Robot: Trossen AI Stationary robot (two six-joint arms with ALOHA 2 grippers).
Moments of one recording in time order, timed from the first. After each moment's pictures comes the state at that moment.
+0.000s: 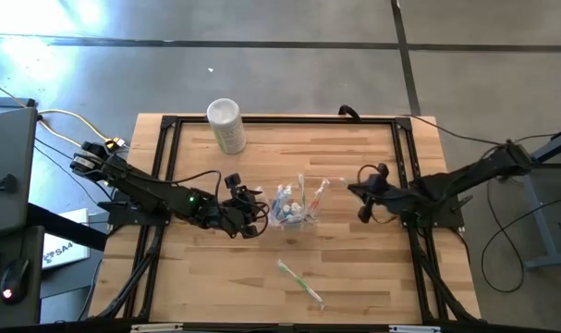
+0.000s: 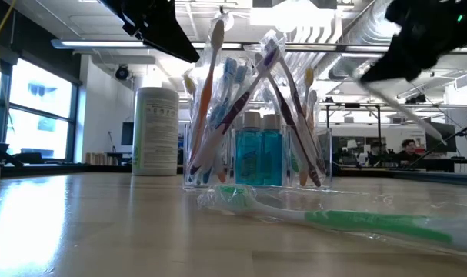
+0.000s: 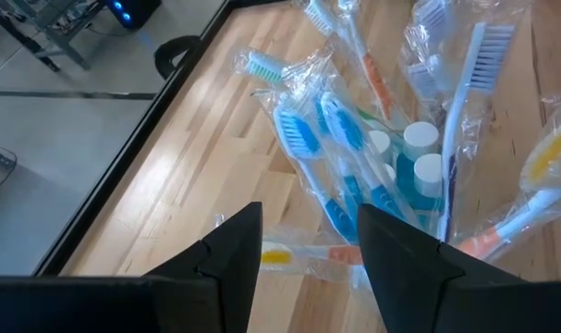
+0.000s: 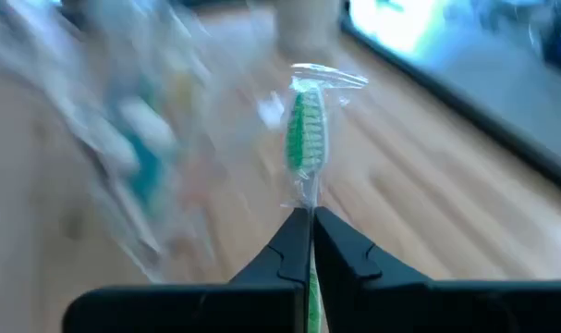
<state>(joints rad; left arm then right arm) -0.37 1.38 0.98 -0.29 -0.77 -0.21 0.33 0.76 0.46 -0.34 0.69 0.46</state>
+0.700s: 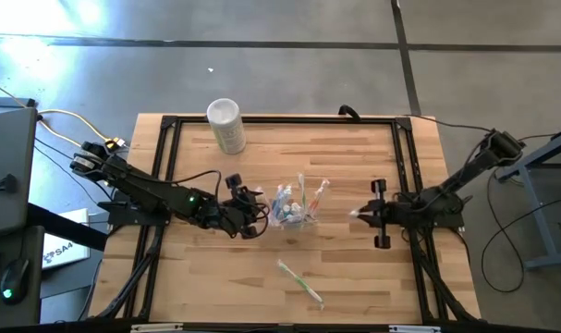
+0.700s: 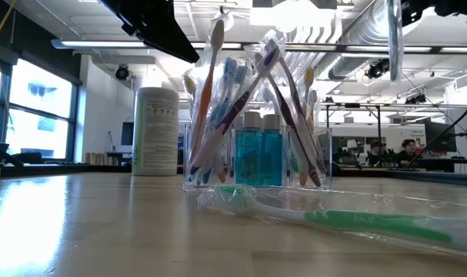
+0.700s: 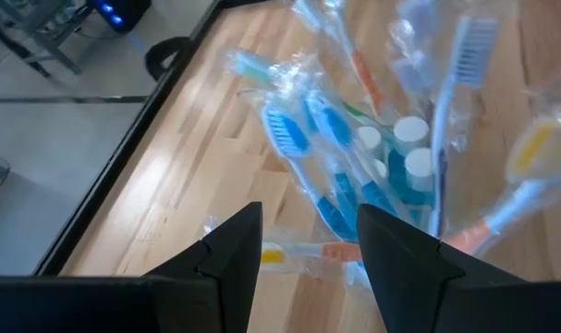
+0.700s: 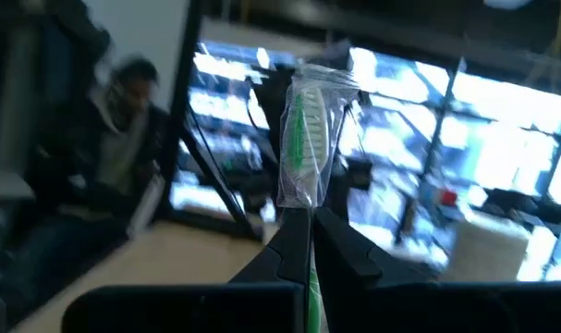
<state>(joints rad) -0.37 1.38 0.98 -0.29 -0.75 -0.19 0.59 0.78 0.17 0.87 0.50 -0.33</state>
